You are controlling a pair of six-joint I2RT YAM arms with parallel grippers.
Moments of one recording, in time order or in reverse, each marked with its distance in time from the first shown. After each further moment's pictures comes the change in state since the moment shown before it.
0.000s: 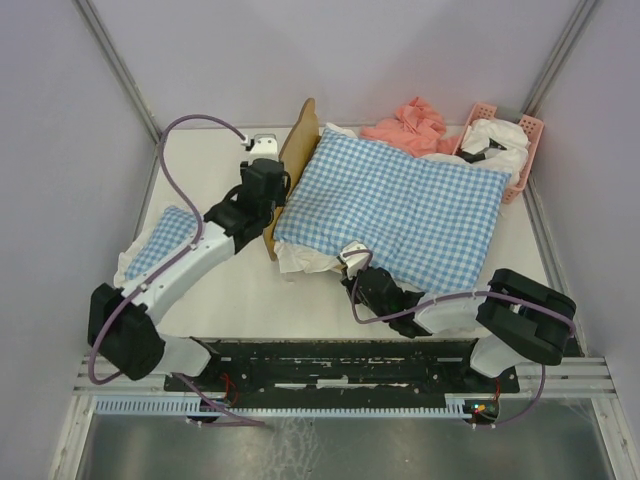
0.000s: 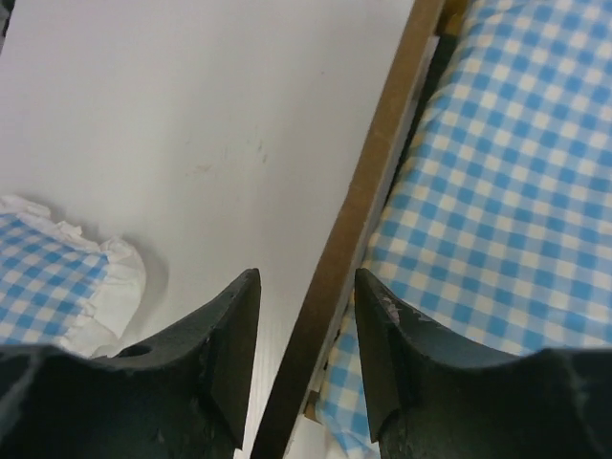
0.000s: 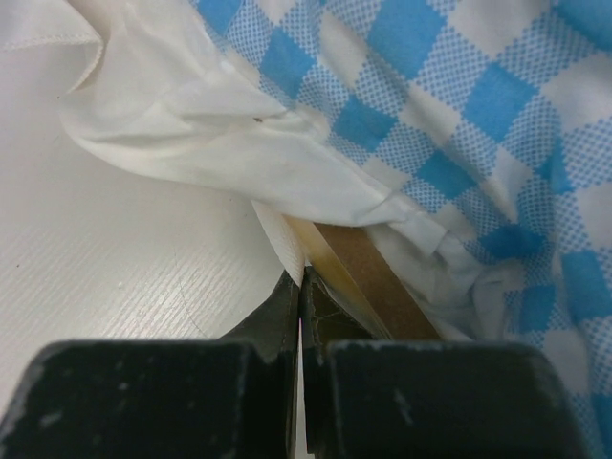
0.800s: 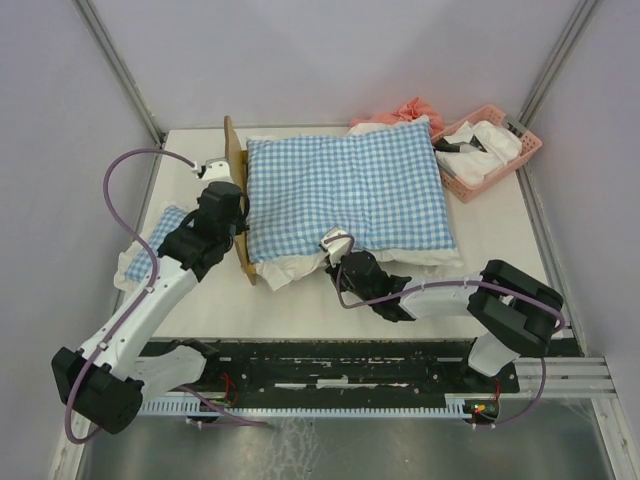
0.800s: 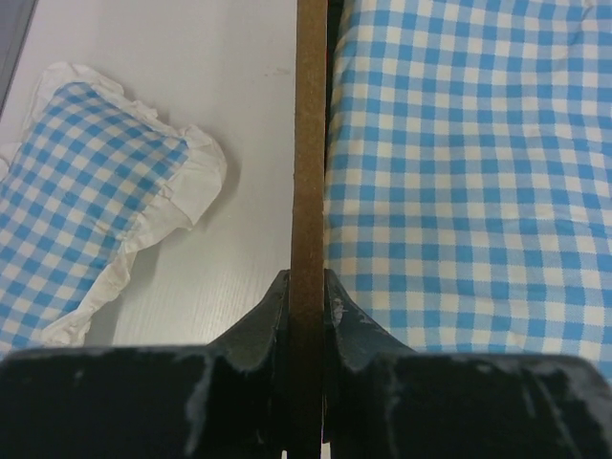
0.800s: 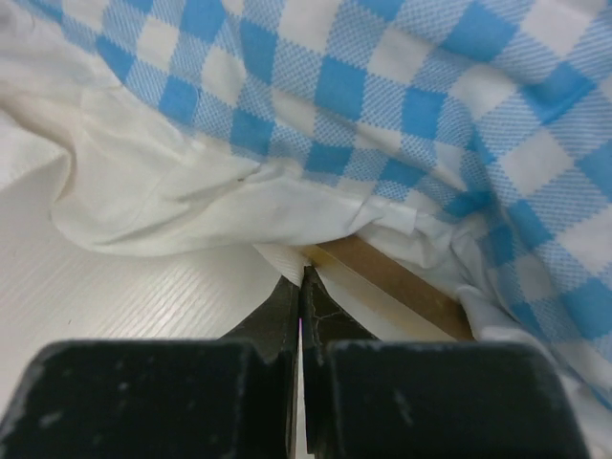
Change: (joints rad) left arm 0.122 -0.264 -0.126 -0.299 0.051 -0.106; right arm -0.013 0.069 0.183 -0.134 -0.107 -0.056
